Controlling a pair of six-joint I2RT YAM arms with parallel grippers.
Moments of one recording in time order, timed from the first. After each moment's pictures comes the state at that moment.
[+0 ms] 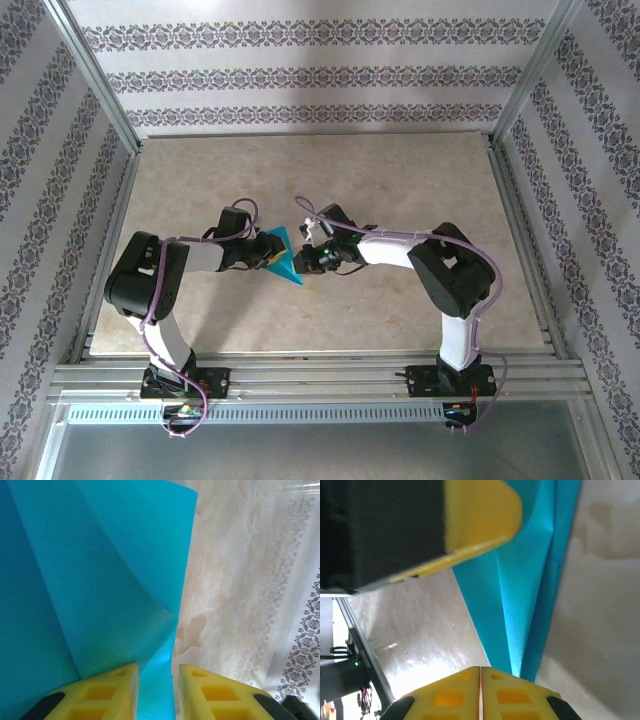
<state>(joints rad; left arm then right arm) -0.26 1.77 0.74 0.16 0.58 -0.92 0.68 1.93 1.08 -0.12 -0.65 0.58</state>
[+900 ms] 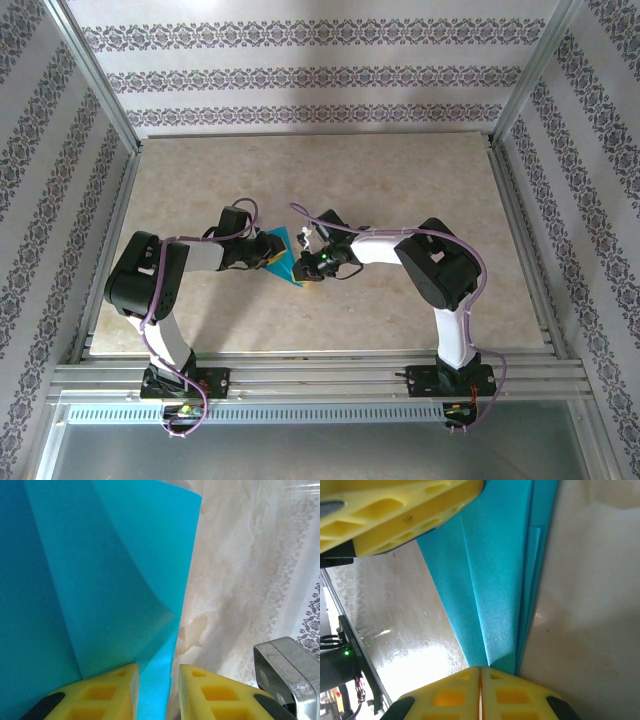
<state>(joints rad) -0.26 1.77 0.75 0.13 0.58 -0.92 0.69 2.01 1.11 -0.17 -0.69 0.56</state>
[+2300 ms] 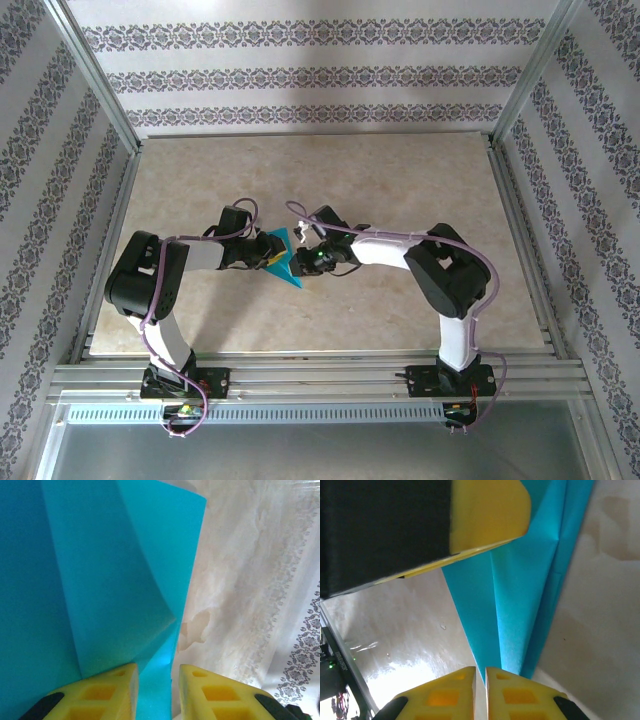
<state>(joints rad) -0.26 1.78 0.76 0.11 0.59 -0.92 0.73 1.94 1.14 -0.20 -0.55 0.54</state>
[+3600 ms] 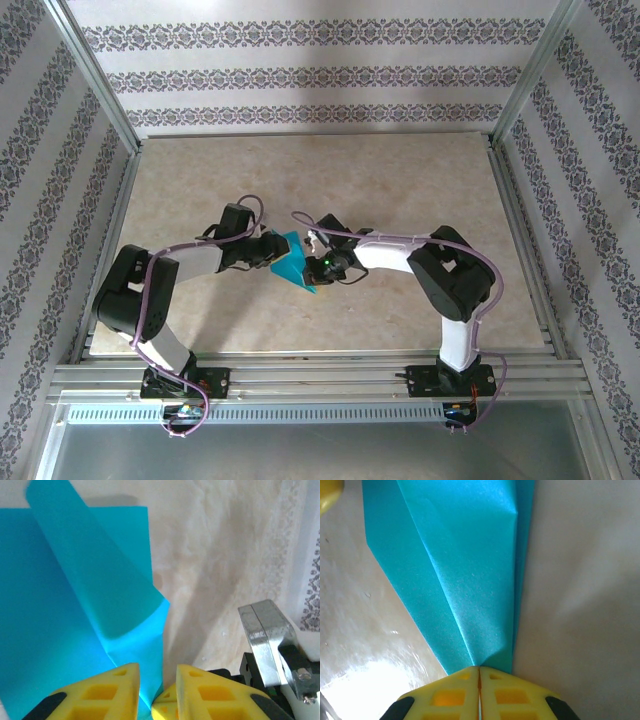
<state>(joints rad) -0.33 1.65 0.76 0.03 0.58 -0.78 0.72 1.89 1.07 -0.33 -0.43 0.54</state>
